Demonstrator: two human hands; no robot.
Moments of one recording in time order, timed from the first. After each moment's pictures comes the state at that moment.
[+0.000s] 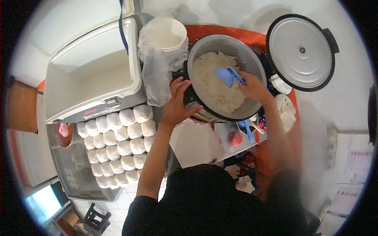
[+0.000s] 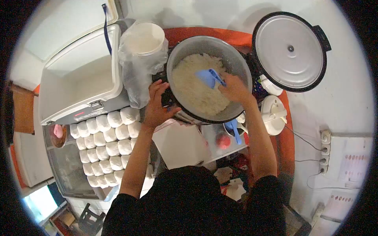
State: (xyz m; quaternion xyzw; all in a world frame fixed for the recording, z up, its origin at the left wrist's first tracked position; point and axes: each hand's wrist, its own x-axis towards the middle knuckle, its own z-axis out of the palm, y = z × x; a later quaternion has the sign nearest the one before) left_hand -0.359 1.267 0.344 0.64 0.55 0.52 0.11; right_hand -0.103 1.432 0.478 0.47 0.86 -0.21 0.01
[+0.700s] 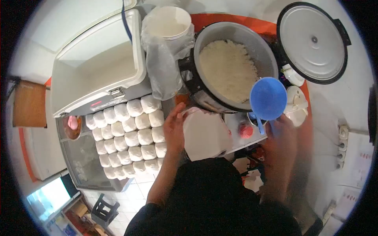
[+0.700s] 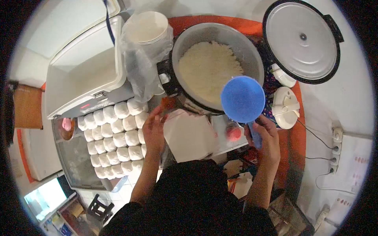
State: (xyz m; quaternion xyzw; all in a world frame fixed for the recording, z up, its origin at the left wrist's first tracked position) left_hand -0.312 1.154 0.345 0.14 0.48 0.74 0.45; right_hand -0.031 1.249 0.487 0.62 0.45 -0.48 -0.42
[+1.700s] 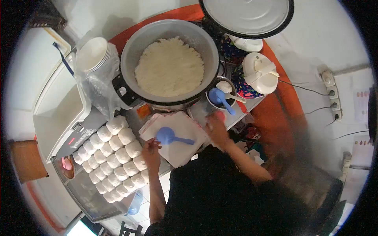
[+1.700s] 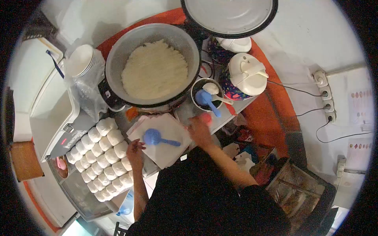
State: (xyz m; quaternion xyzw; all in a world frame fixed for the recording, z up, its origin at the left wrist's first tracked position) left_hand -0.263 1.085 0.247 0.35 0.65 0.54 0.42; right_hand 0.052 1.200 0.262 0.56 0.76 -0.26 -0.20
